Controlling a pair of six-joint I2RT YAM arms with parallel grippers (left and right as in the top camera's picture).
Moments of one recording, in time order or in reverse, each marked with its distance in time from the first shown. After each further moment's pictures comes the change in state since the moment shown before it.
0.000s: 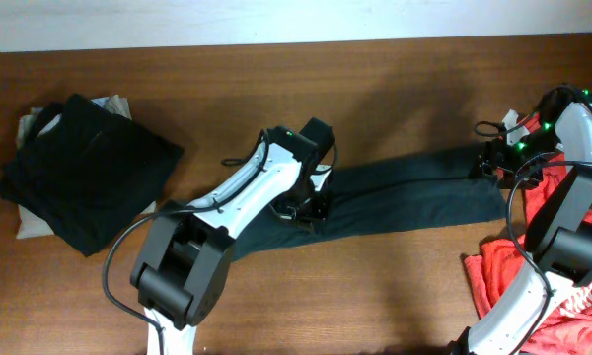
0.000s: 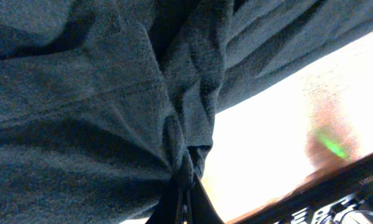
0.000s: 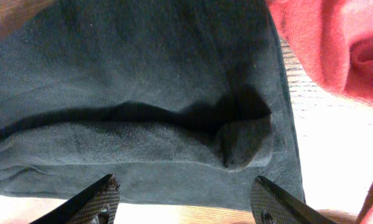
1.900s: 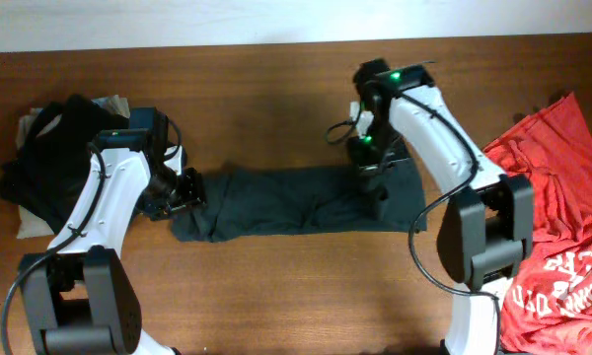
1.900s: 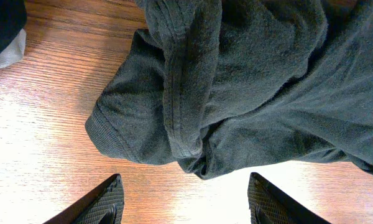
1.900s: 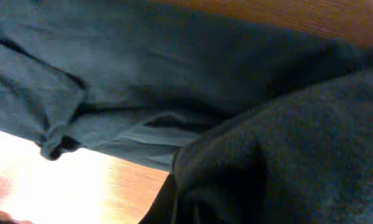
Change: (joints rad) left arm 0.630 -0.298 -0.284 0.037 -0.172 0.098; right arm 0.726 -0.059 0.110 -0.100 0.135 0.312
